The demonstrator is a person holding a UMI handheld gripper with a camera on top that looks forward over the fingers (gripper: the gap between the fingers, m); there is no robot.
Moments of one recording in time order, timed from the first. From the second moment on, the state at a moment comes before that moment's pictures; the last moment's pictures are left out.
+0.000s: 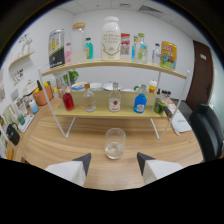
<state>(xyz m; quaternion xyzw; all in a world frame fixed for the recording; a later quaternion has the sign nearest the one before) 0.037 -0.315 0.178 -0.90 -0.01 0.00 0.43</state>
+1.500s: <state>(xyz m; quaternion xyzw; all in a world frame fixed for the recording) 0.207 -0.173 0.184 -0.88 0.00 0.03 0.46</state>
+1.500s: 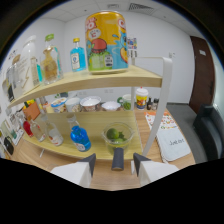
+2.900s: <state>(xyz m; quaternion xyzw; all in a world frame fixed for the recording) 0.159 -0.258 0.189 -0.88 0.06 0.03 0.47</state>
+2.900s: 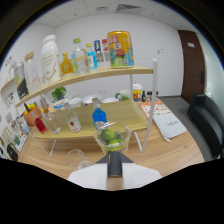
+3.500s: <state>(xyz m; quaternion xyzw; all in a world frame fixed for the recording) 0.122 -0.241 0.179 -0.82 -0.22 -0.24 0.48</state>
